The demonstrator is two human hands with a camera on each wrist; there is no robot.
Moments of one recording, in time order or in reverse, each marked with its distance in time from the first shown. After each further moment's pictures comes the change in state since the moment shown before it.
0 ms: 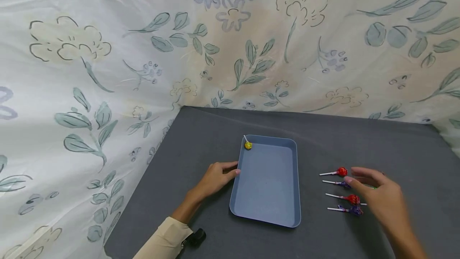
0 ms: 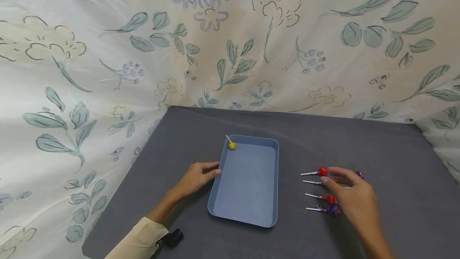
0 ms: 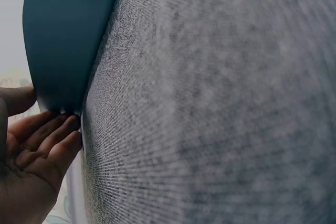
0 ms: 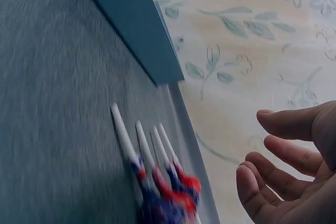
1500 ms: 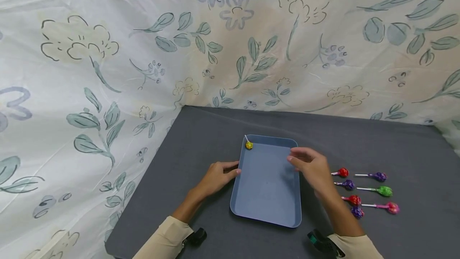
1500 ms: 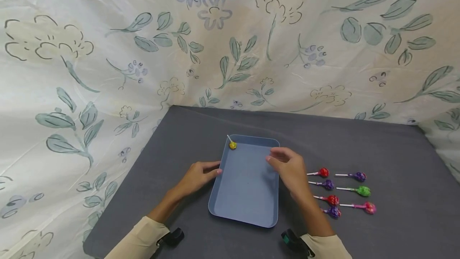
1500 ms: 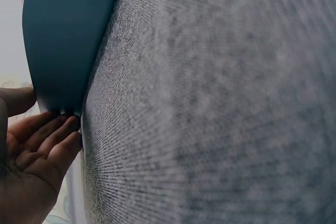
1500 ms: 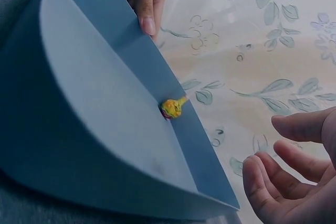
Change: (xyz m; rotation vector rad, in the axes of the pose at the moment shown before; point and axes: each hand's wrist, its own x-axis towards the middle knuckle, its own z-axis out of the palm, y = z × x) left_hand -0.006 -0.007 -0.005 0.000 -0.006 0.010; right_hand 0.005 -0.093 0.106 0.351 -0.163 -0.178
